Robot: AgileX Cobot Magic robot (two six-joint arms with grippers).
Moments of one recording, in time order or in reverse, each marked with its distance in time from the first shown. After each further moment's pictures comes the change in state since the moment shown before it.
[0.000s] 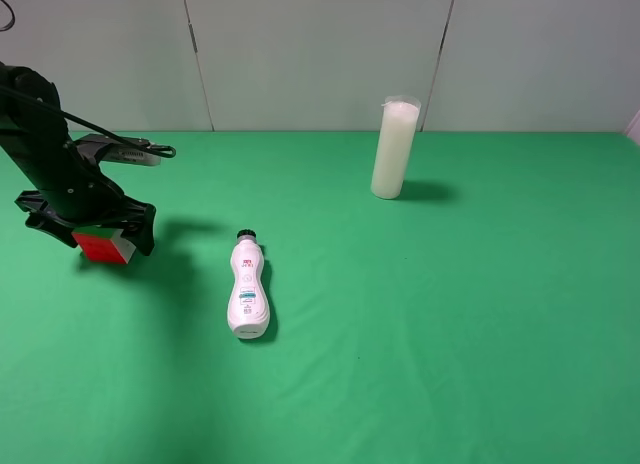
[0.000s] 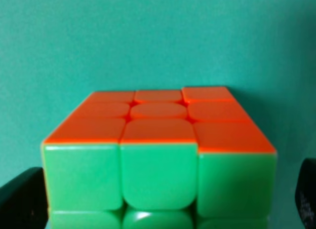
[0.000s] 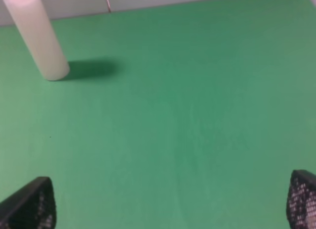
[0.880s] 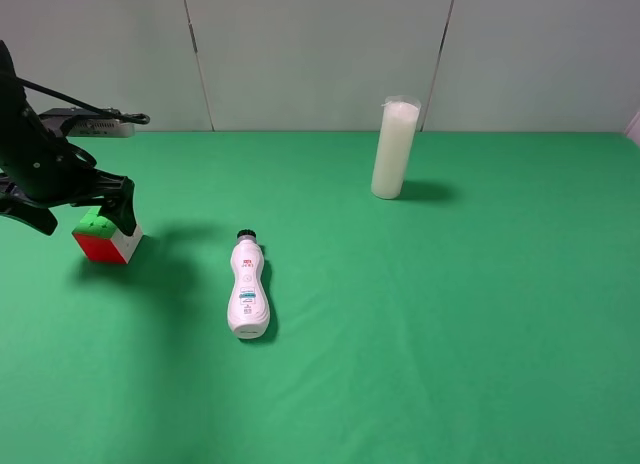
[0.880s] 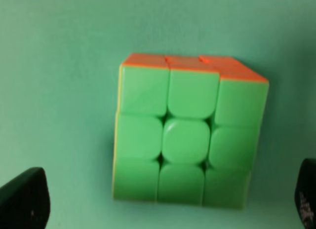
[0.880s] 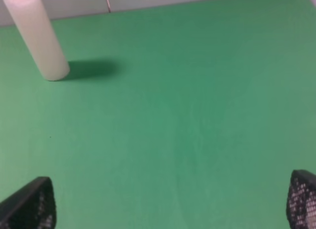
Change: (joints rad) left arm 0.046 -0.110 0.000 -0.045 0.096 -0.016; right arm 0.000 0.000 0.000 0.000 0.000 0.000
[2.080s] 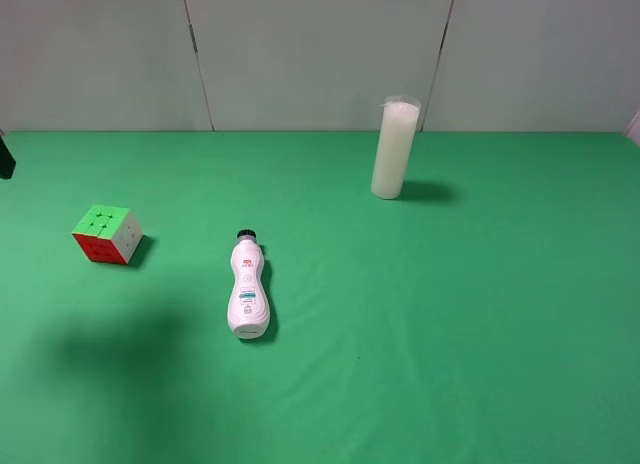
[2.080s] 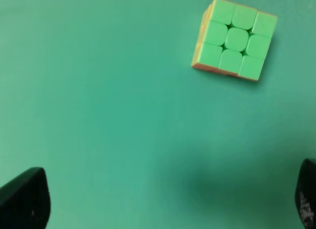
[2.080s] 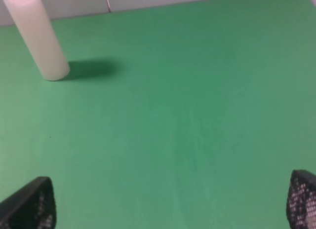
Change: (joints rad) left arm 0.154 -0.491 0.004 0.009 0.337 -0.033; right arm 0.000 0.000 0.000 0.000 0.000 0.000
